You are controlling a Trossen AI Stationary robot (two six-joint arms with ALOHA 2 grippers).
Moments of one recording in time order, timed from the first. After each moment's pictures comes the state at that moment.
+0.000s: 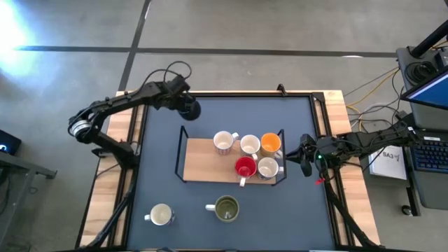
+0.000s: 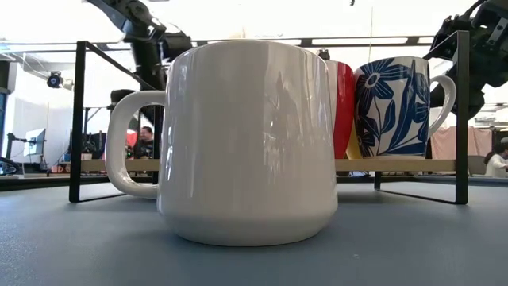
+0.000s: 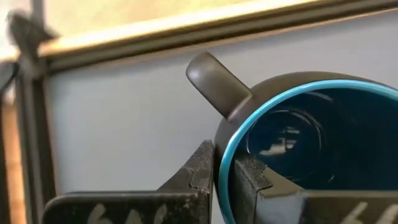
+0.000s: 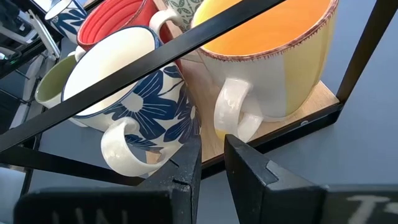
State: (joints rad) left arm 0.67 1.45 1.12 -0.84 -0.32 -0.65; right arm 0.21 0.43 0.34 -0.52 0.15 0.61
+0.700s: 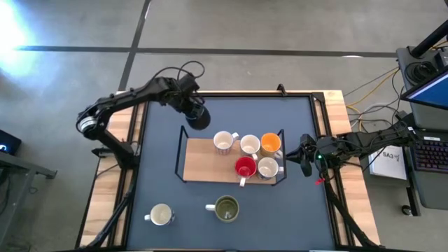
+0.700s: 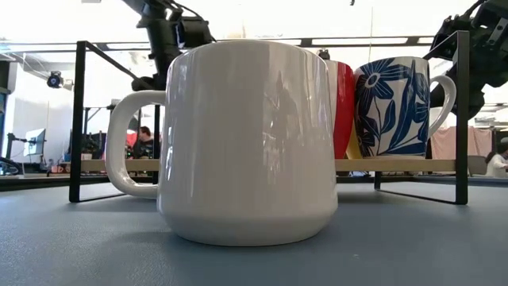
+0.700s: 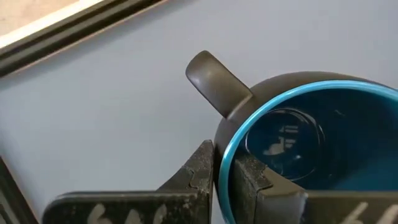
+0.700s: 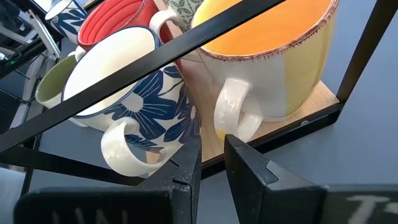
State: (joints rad) left arm 0.57 1.54 1.35 -1.03 -0.12 -0.54; right arm 0.20 0.43 0.34 -0.52 0.15 0.61
